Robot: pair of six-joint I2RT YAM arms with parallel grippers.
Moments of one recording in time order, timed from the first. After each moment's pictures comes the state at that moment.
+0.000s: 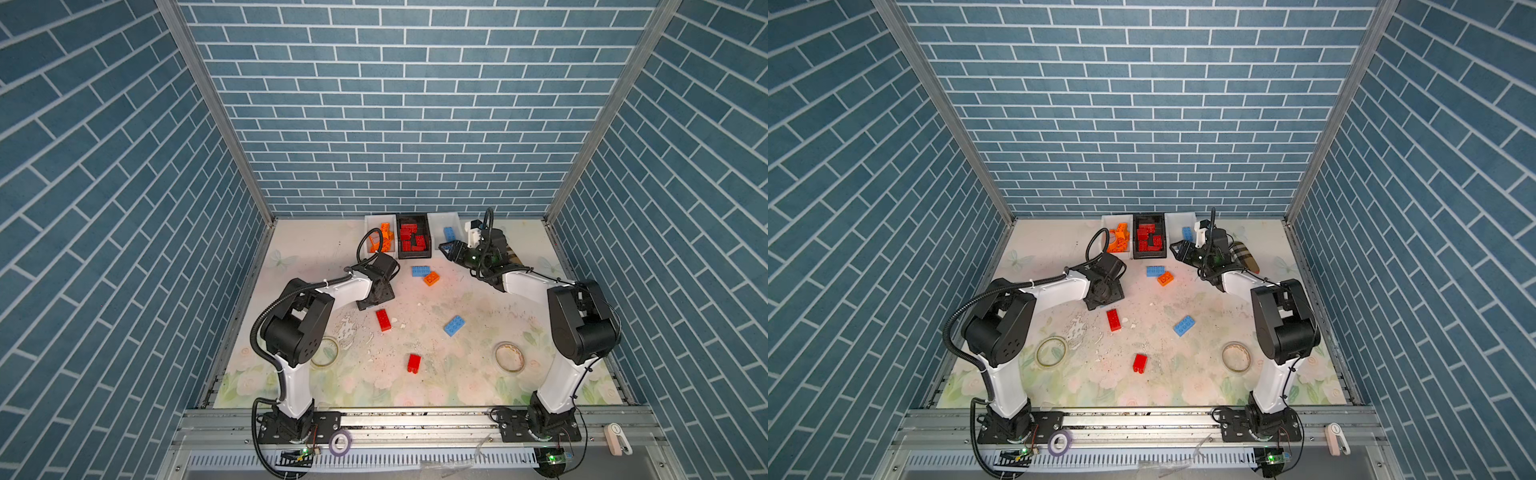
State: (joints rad) left arm -0.54 1.90 1.20 -0.51 -0.21 -0.86; right arm 0.34 1.82 1.09 0.28 -0.44 0.66
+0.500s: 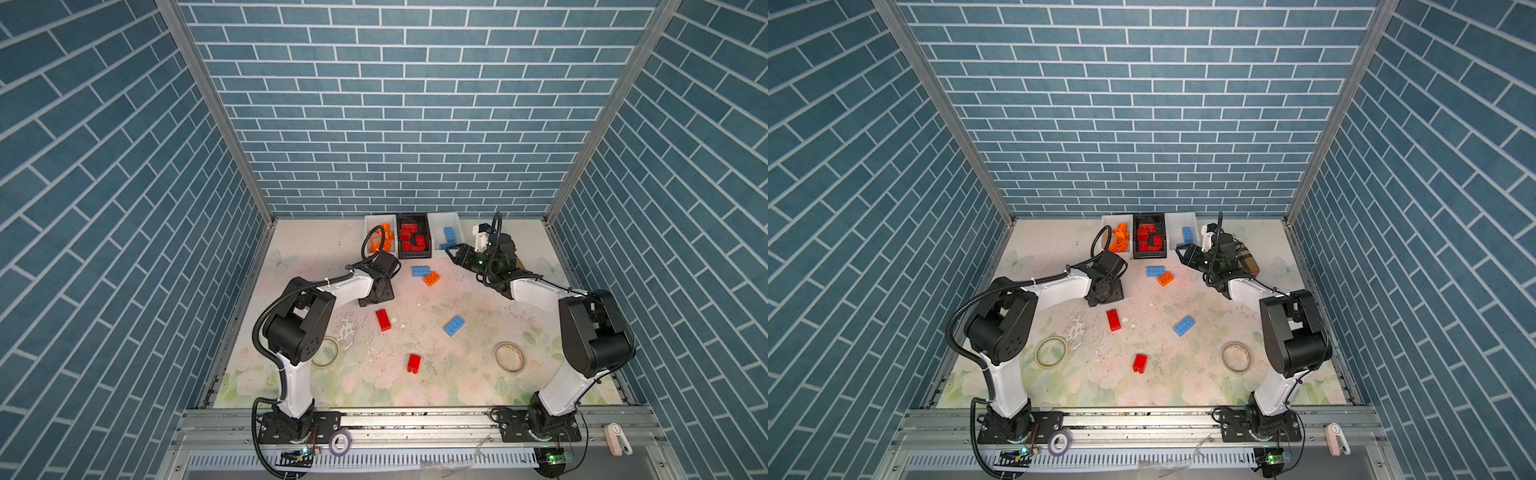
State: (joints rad) left arm -0.54 1.92 1.23 -0.52 -0.20 -0.73; right arm 0.32 1.70 0.98 0.28 -0.41 0.66
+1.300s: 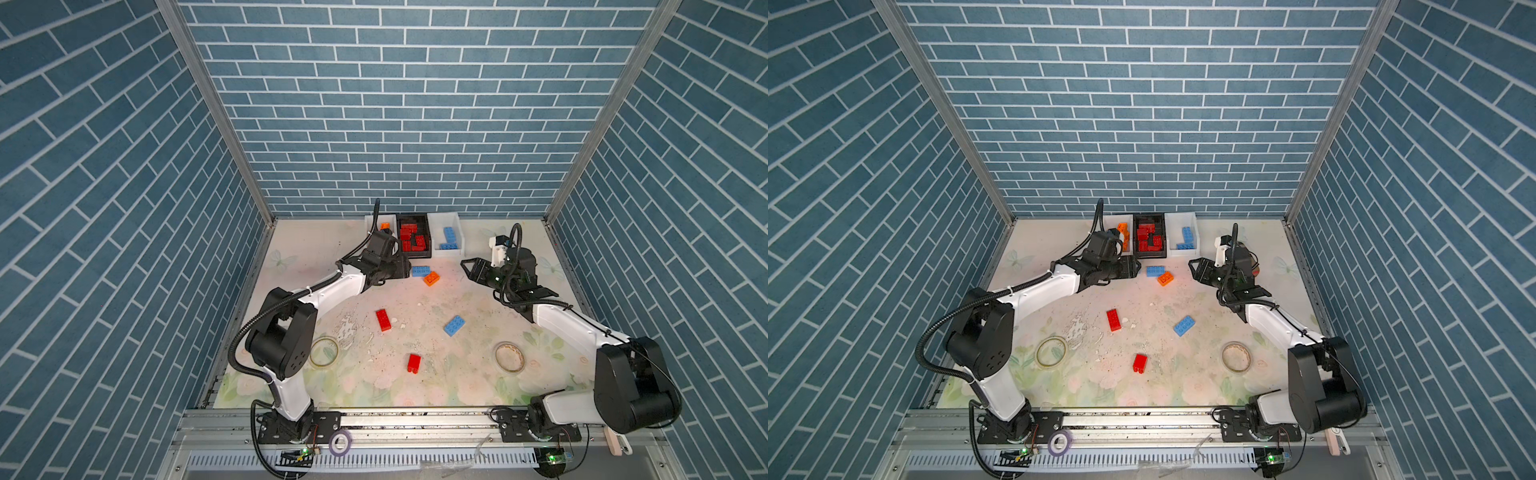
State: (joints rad) left arm -0.53 1.78 1.27 -0.20 0.11 -0.51; right arm 0.30 1.35 0.76 0.09 -0.34 0.57
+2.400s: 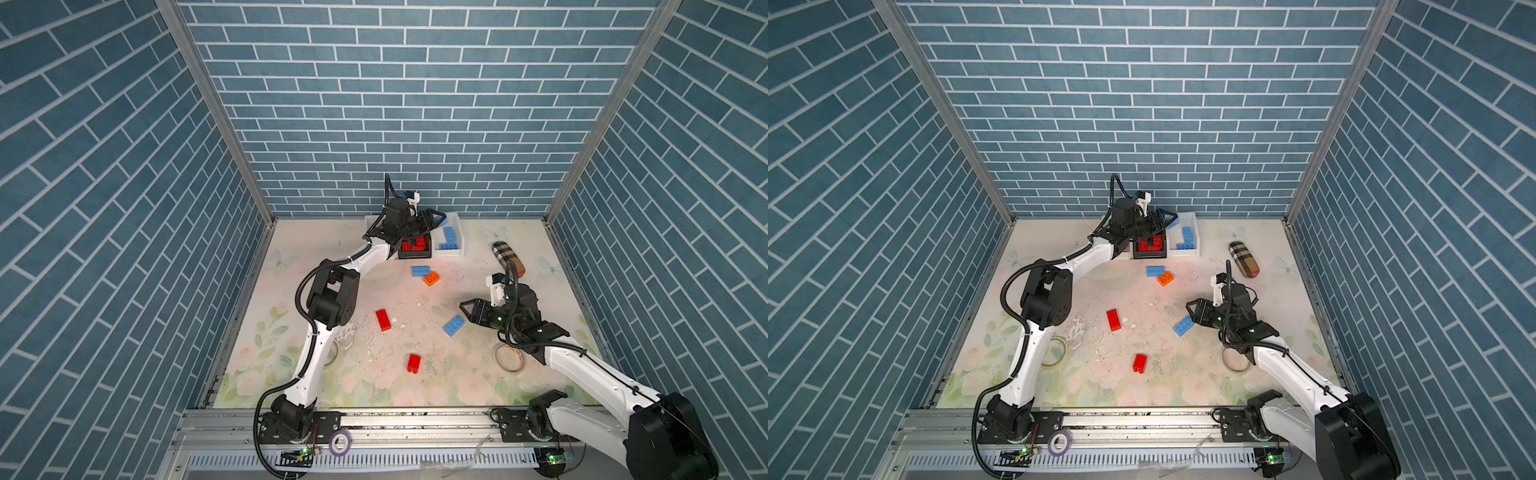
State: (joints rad) left arm -0.48 2.45 2.06 0.17 0.52 -0.92; right arm 0.43 1.05 0.50 -0.09 -0.30 0.63
